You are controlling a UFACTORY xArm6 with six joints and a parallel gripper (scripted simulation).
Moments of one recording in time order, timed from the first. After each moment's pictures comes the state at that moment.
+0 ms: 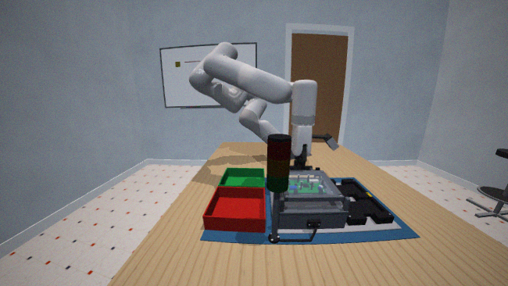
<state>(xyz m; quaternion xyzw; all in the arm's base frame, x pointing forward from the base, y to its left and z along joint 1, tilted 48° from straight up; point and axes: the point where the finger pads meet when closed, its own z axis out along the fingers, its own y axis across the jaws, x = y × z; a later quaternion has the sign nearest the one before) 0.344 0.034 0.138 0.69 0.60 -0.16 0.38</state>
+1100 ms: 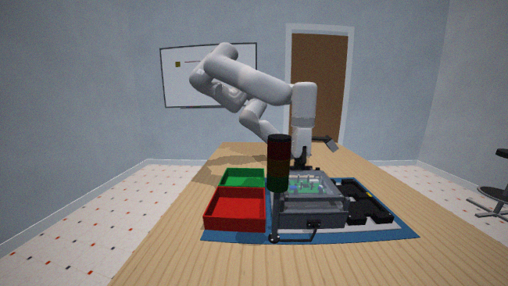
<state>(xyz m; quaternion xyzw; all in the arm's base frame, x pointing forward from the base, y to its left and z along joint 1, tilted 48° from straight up) 0.346 0.029 0.134 0.69 0.60 -0.16 0.38</state>
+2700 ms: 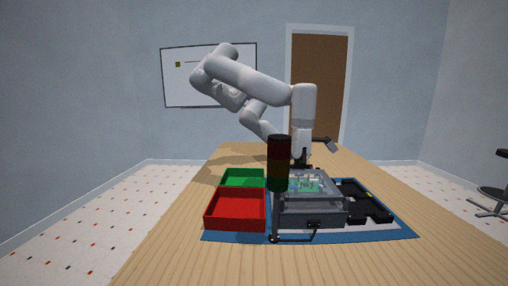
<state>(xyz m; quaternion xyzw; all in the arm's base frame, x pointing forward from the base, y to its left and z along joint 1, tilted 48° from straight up) 0.346 0.027 0.131 0.69 0.60 -0.16 0.38</state>
